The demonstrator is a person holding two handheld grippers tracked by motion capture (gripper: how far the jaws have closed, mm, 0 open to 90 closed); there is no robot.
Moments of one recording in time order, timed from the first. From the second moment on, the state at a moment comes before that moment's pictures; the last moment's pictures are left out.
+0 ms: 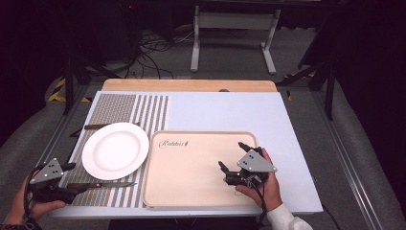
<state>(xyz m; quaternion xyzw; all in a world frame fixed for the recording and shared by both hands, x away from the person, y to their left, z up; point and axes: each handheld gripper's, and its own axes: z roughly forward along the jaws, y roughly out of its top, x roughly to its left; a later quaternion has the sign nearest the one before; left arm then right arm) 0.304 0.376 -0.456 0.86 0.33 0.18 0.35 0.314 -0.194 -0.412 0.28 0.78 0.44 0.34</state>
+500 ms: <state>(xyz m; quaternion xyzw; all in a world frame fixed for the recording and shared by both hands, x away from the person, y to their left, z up) 0.307 0.358 -0.466 0.90 0.26 0.10 0.33 0.315 -0.198 -0.415 0.29 0.78 0.43 0.34</state>
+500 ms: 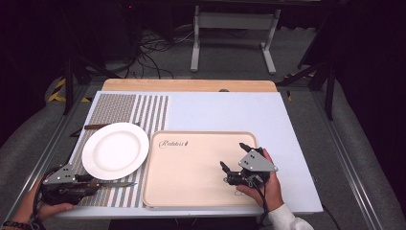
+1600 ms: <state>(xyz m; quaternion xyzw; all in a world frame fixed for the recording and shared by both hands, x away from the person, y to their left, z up) 0.287 0.345 -0.450 0.91 0.18 0.10 0.36 0.315 -0.194 -0.418 0.27 0.80 0.42 0.34</state>
